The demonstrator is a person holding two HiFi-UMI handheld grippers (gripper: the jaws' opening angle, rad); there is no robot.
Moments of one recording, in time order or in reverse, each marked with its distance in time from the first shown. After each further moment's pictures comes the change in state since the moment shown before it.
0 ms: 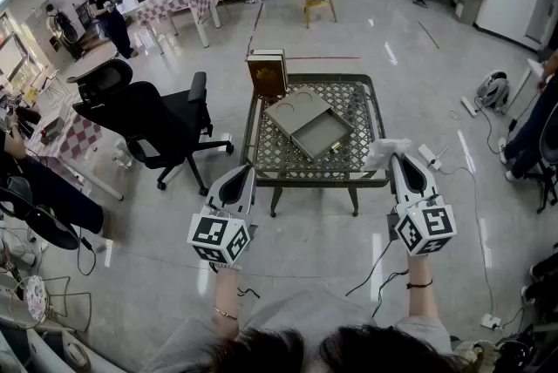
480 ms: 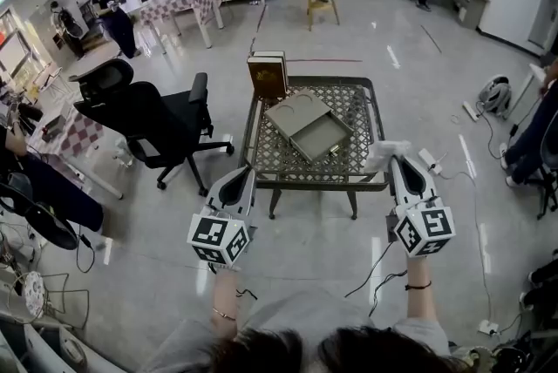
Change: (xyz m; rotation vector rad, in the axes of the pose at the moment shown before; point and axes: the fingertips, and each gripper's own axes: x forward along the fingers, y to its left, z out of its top) left arm 0.003 -0.008 -0.001 0.008 0.014 0.007; right arm 0.000 -0.010 -0.001 0.011 0.001 0.010
